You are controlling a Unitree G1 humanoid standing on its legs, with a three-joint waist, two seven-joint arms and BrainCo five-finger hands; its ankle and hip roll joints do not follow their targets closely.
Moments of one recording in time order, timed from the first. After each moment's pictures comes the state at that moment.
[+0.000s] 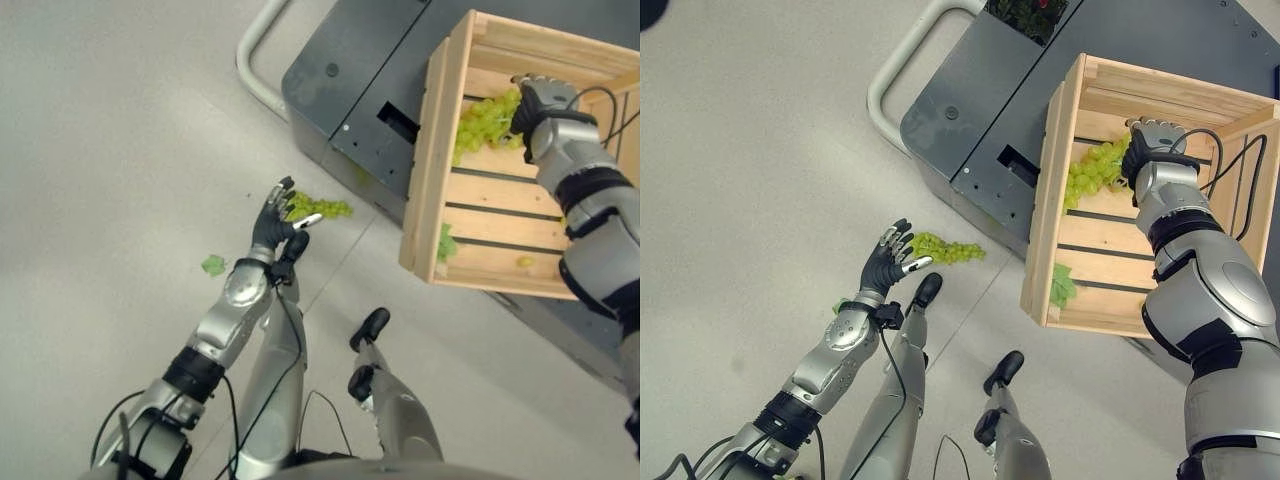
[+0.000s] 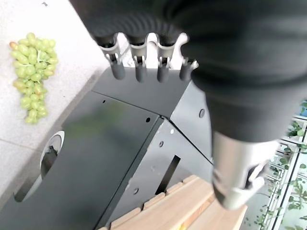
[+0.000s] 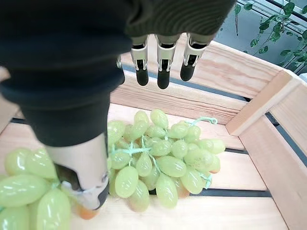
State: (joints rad) left arm -0.39 0.40 -0.41 0.13 -0.51 -0.08 0.28; right arm -1.41 -0.71 0.91 1.34 -0.35 0.12 -0.14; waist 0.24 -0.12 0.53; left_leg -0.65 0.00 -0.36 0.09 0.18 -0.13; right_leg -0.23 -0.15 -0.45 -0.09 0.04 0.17
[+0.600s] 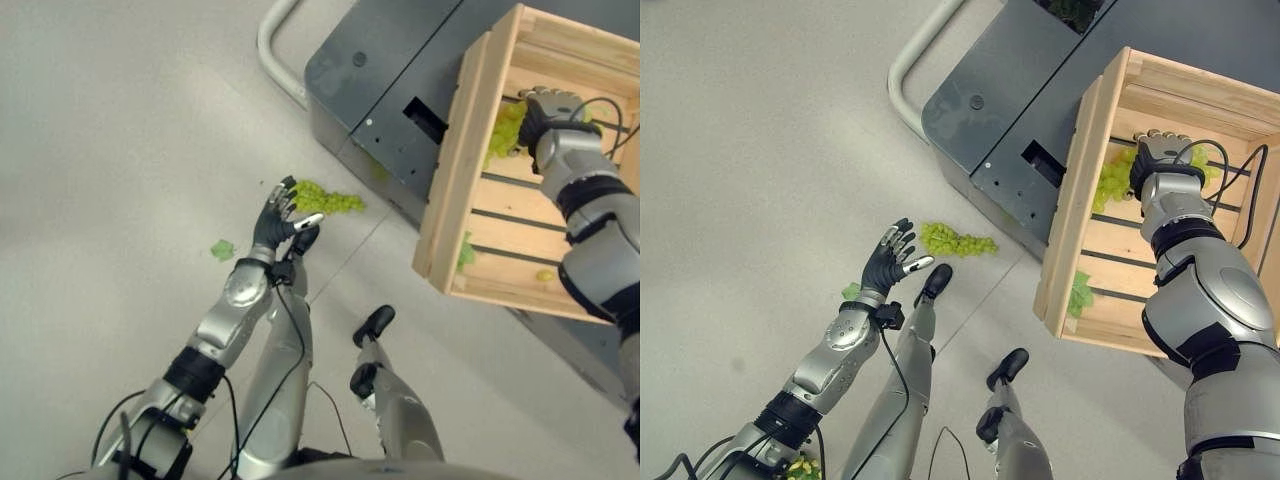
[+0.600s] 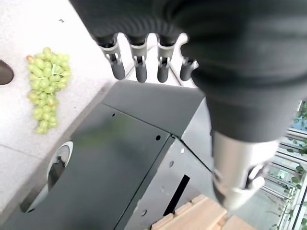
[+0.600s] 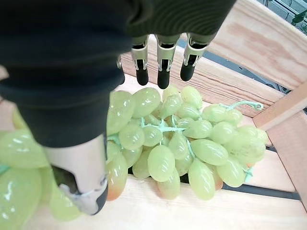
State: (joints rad) left arm -0.39 0.40 -0.45 0.13 -0.51 -0.09 0.26; right arm -1.39 -0.71 0.89 1.38 -0.40 0.14 -0.13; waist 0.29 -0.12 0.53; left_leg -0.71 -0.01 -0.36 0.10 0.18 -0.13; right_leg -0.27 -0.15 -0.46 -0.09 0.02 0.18
